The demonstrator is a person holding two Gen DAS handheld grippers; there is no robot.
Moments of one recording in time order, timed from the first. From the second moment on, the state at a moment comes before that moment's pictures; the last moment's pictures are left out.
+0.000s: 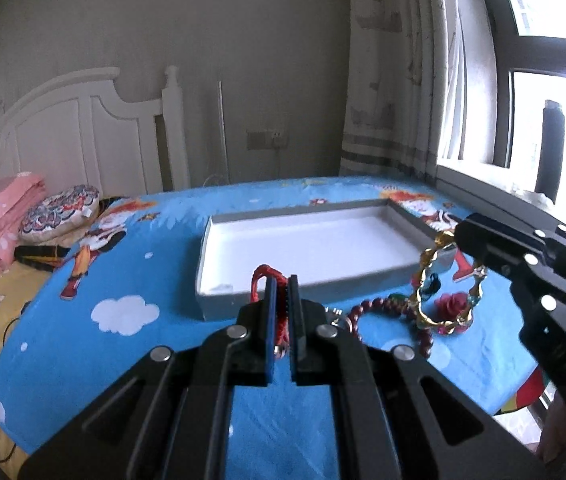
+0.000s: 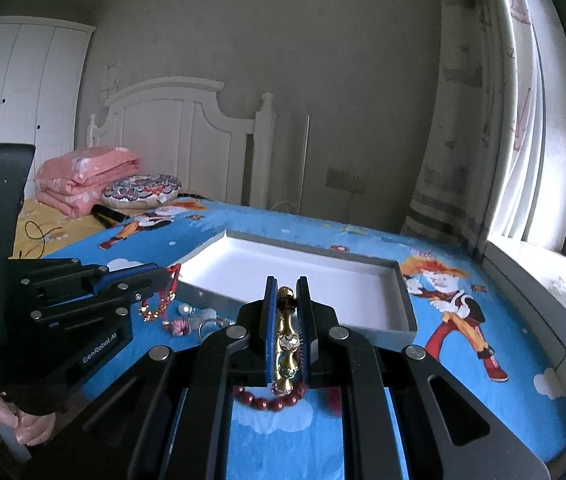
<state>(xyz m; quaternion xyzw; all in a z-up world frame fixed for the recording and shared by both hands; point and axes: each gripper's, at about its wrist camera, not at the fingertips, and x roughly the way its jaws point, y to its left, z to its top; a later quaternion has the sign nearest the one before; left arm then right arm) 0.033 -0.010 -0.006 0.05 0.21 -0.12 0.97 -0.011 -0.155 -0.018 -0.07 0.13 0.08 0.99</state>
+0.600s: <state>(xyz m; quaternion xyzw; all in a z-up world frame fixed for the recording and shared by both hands) 0.091 -0.032 0.022 0.02 0.21 -0.12 0.97 0.068 -0.162 0.009 -0.05 0.13 0.06 0.99</state>
